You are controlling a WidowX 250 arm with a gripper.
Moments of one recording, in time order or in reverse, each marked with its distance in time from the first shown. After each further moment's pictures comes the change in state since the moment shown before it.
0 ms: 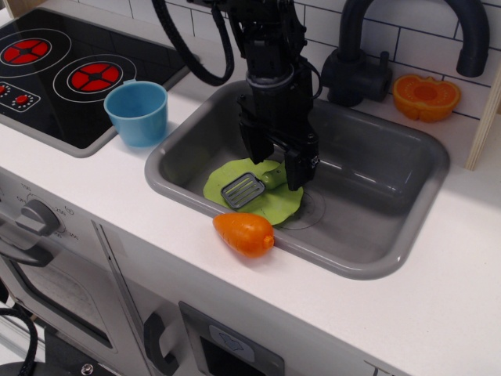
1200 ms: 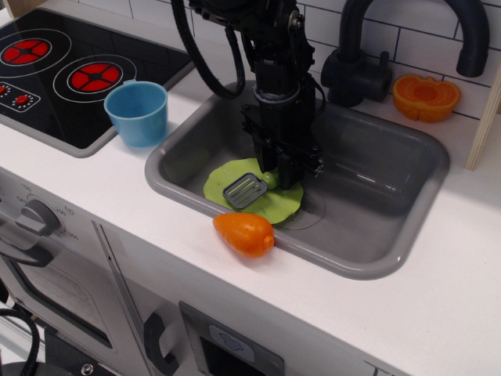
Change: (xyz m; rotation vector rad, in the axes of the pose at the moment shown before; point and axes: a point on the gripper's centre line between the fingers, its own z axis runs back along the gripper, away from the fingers) arm 0.008 0.002 -0.024 0.058 0.016 0.025
